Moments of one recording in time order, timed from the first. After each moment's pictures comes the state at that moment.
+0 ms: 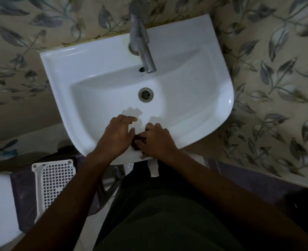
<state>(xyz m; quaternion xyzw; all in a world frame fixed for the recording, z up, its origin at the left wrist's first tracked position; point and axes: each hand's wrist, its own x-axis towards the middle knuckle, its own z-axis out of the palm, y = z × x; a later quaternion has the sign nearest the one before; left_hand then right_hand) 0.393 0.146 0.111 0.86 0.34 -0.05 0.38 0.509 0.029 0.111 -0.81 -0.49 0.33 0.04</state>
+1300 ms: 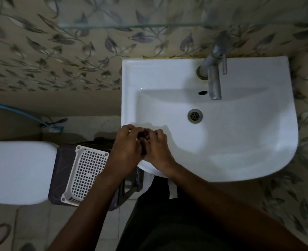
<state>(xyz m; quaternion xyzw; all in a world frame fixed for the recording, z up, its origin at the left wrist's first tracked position) 0.305 0.162 0.144 0.80 0.49 0.09 0.33 0.425 0.111 0.075 -0.74 -0.49 0.43 0.19</state>
